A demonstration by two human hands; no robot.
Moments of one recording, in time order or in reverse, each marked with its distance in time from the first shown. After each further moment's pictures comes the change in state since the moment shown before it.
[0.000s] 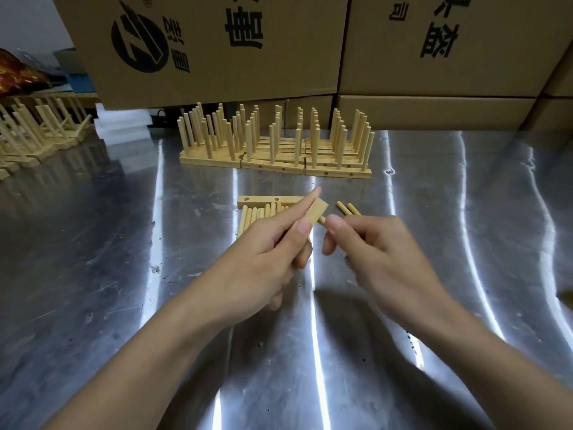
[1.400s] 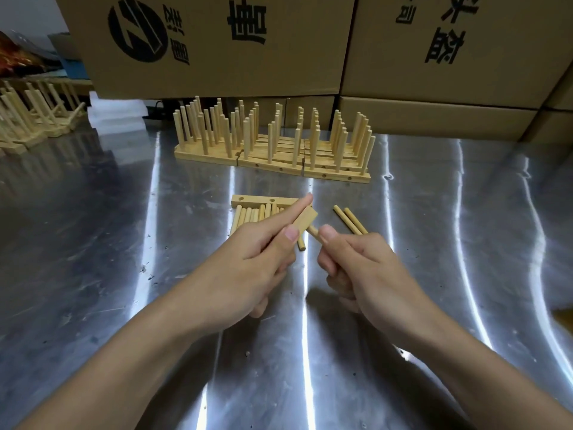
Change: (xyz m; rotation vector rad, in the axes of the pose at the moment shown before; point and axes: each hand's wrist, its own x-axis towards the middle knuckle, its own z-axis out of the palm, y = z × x) left_hand 0.003 -0.004 -0.003 -0.061 0.014 -0.001; right_hand 0.008 0.010 0.003 0.271 -0.216 0.174
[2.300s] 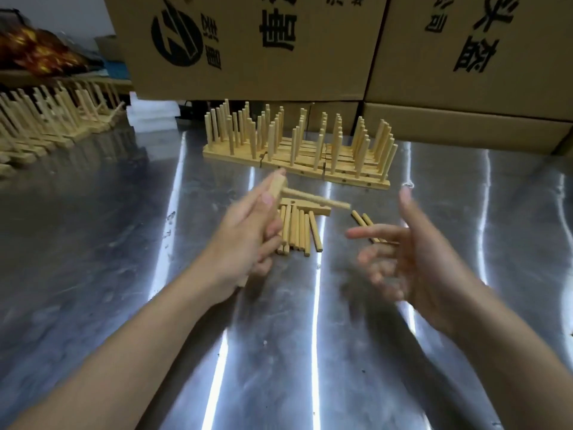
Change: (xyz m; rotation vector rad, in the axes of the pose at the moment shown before) left_hand 0.017 -0.015 -0.021 -0.325 0.272 -0.027; right_hand 0.009 -0.018 -0.038 0.225 0.102 0.311
